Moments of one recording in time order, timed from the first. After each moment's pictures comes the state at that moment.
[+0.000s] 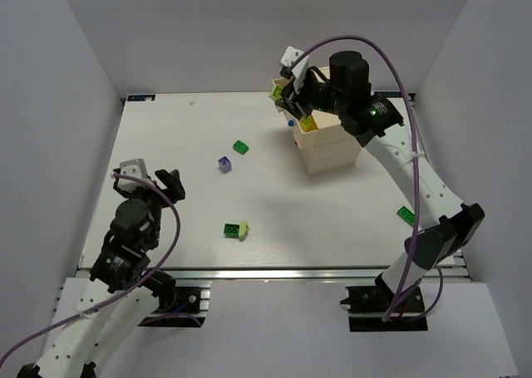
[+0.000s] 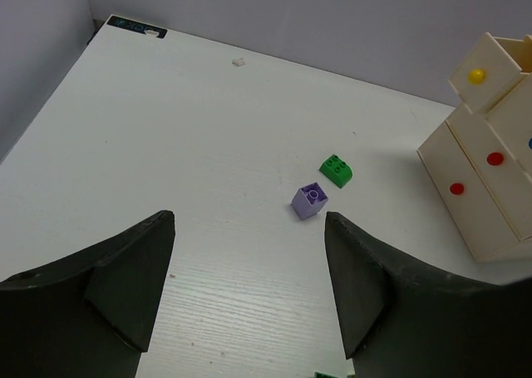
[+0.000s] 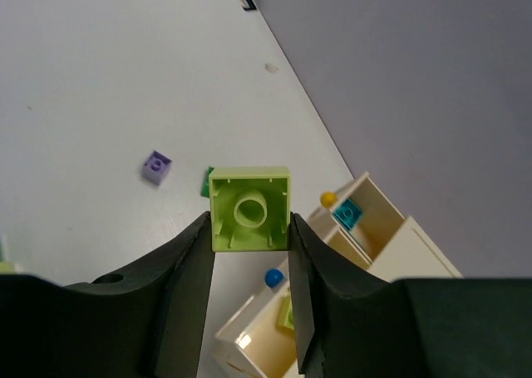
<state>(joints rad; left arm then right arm) -0.49 0.42 0.65 -0.29 -0.59 -0.26 0.58 1.60 1.85 -0.50 -0.43 -0.50</state>
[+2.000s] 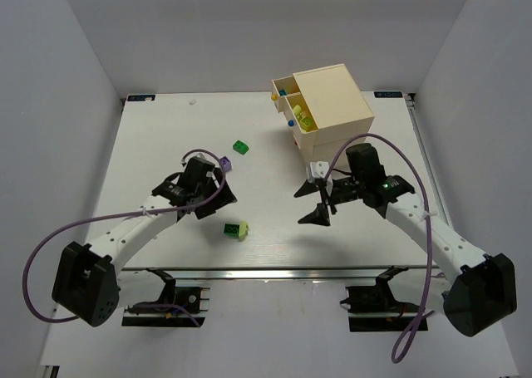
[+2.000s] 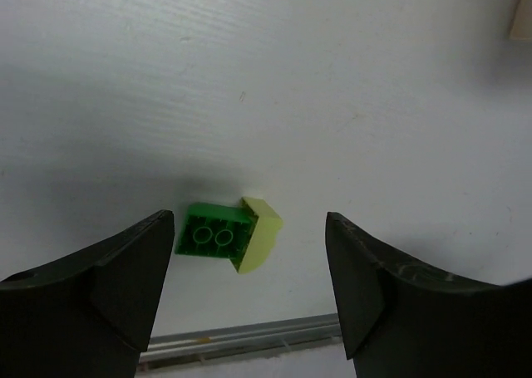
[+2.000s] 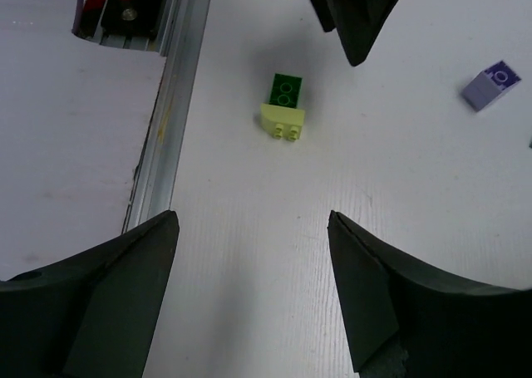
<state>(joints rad) -0.49 1.18 0.77 -0.48 -0.05 -0.81 0.49 1.17 0.90 -0.51 -1.08 -0.76</state>
